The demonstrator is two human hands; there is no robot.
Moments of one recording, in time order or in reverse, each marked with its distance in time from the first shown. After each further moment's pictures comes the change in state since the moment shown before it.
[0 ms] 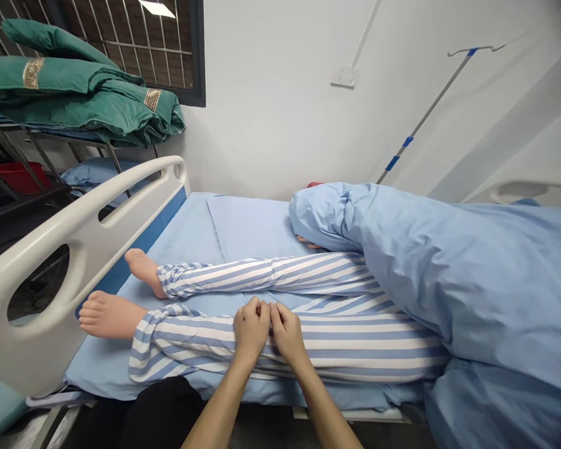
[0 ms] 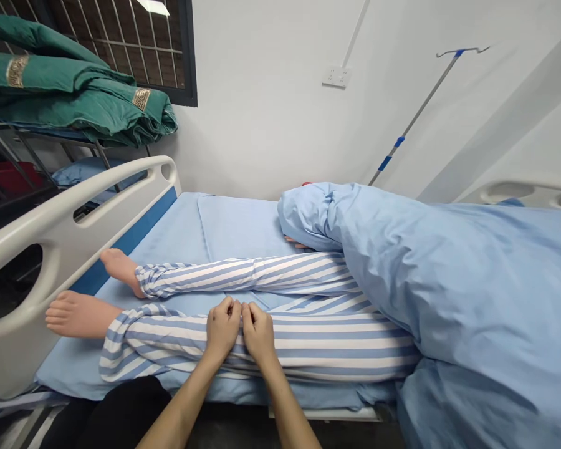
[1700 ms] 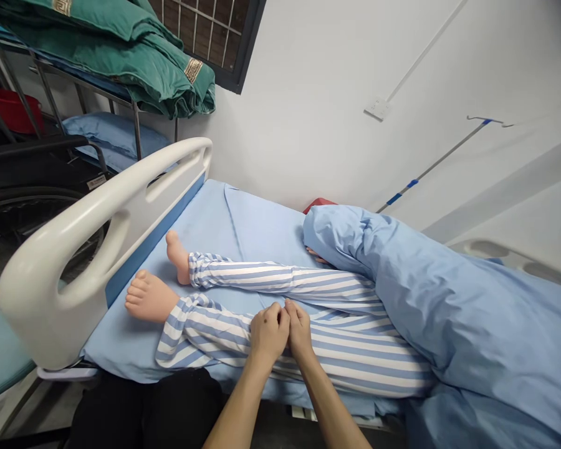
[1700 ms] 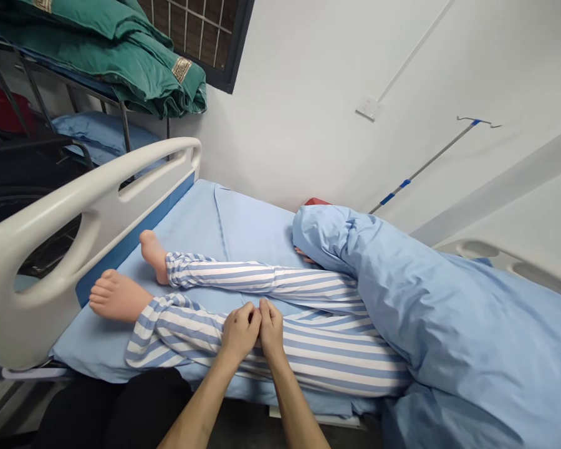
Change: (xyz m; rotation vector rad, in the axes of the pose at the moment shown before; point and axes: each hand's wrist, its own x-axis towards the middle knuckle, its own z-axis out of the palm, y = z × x) left_hand -0.001 -0.019 -0.045 0.010 -0.167 0.019; right_hand 0.009 -0.009 0.048 0.082 0.064 0.144
